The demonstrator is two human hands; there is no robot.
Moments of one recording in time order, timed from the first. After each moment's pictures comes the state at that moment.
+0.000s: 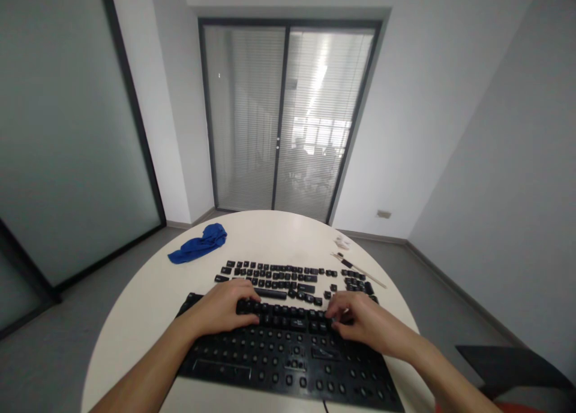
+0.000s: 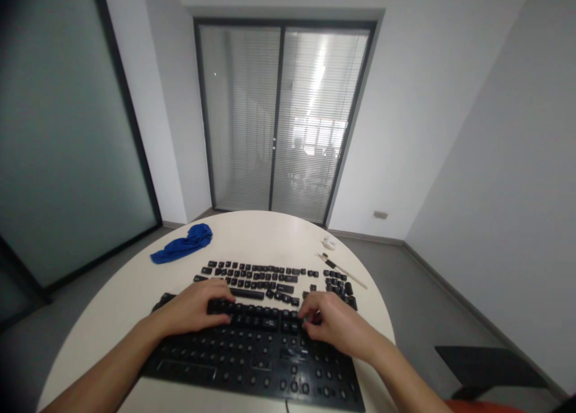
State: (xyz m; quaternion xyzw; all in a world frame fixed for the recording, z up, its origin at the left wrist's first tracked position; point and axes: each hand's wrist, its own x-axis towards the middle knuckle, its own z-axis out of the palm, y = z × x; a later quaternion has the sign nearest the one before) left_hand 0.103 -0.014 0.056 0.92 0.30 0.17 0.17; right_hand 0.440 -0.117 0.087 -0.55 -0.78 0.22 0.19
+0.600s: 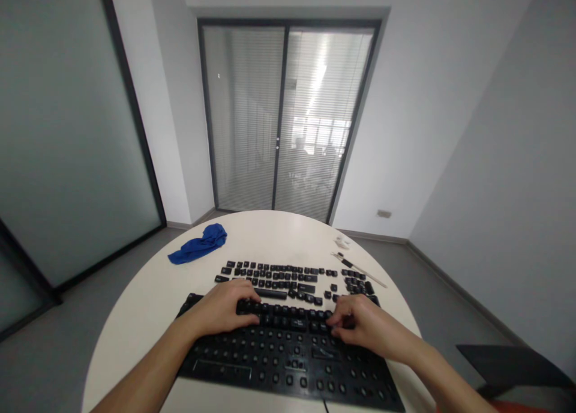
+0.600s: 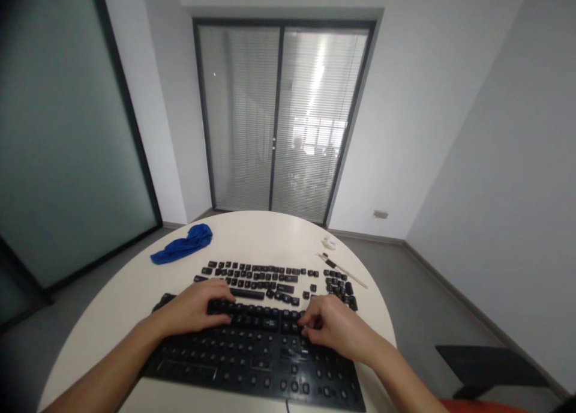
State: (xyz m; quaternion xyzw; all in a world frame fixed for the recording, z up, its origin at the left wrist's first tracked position) left_hand 0.103 -0.014 0.055 0.92 0.30 0.17 0.17; right_hand 0.439 -0.122 0.085 -0.56 -0.78 0.23 0.17
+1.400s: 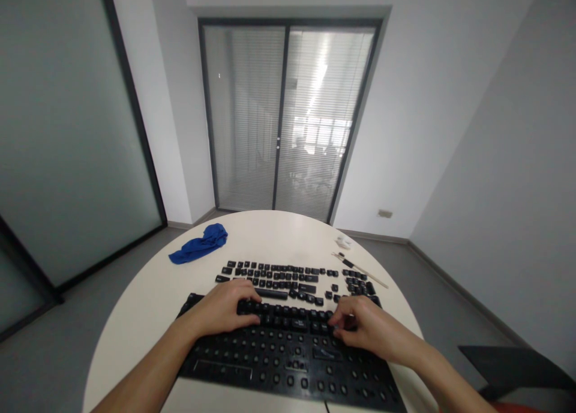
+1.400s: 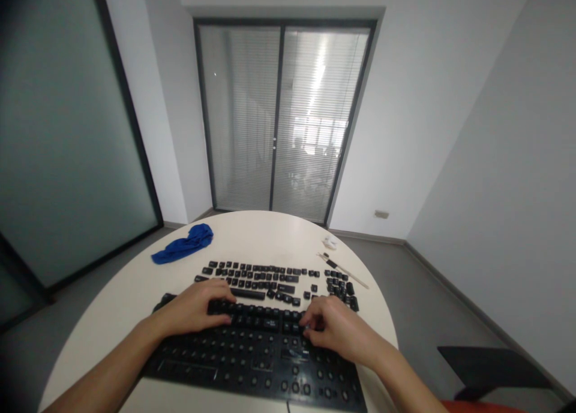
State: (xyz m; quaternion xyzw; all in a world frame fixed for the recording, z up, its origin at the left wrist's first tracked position) left_hand 0.103 -0.015 0.058 0.92 0.30 0.17 0.18; right_hand 0.438 -0.125 0.087 -0.58 -0.77 0.22 0.17
